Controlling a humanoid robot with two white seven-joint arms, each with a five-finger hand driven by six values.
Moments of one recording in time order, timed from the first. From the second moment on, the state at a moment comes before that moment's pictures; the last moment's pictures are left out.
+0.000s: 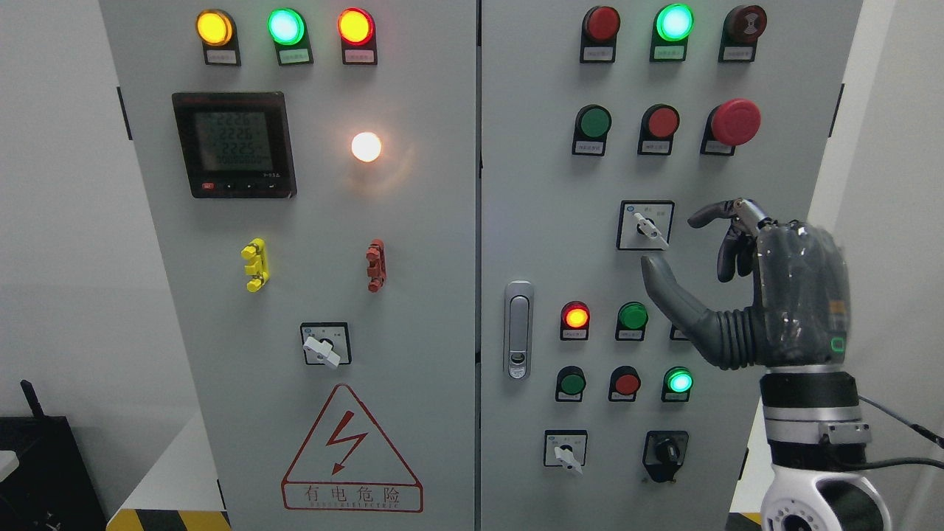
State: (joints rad) left arm 0.00 -0.09 0.00 0.00 0.00 -0.11 0.06; right arm -0.58 -0.02 -0.01 -1.97 0.94 0.09 0.01
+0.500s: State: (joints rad) left arm 0.00 -0.09 0.00 0.00 0.00 -0.11 0.06; right arm -0.58 0.02 0.01 -1.97 0.94 0.22 0.01
